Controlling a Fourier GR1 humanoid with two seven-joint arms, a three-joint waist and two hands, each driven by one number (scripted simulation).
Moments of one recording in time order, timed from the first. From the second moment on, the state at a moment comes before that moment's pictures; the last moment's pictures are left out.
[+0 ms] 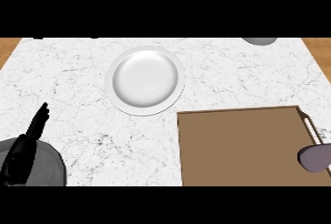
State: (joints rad) left arm 0.08 0.62 -0.25 -1.51 0.16 0.37 -0.10; right arm -0.10 -0.60 -0.27 -1.29 -0.25 -1.15 0.43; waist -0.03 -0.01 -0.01
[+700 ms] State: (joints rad) left arm 0.08 0.61 -0.23 -1.49 0.16 0.35 -0.13; right arm 0.07 -1.02 -0.06 -1.48 -0.37 -0.87 1.14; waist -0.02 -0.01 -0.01
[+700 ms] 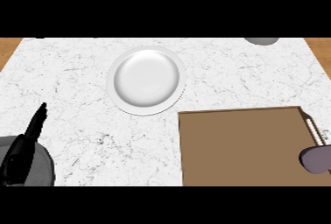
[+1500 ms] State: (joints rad) left arm 0.09 0.58 -0.21 -1.45 0.14 0.31 -0.18; right arm 0.19 -1.09 -0.04 -1.62 -0.68 -0.70 1.21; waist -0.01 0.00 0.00
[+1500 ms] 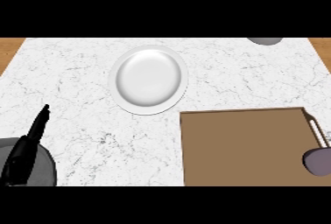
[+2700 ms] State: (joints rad) left arm 0.09 0.51 -0.12 -1.45 0.06 0.22 -0.17; right arm 0.15 -0.90 0.06 -1.53 -0.71 -0.60 1.08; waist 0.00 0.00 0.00
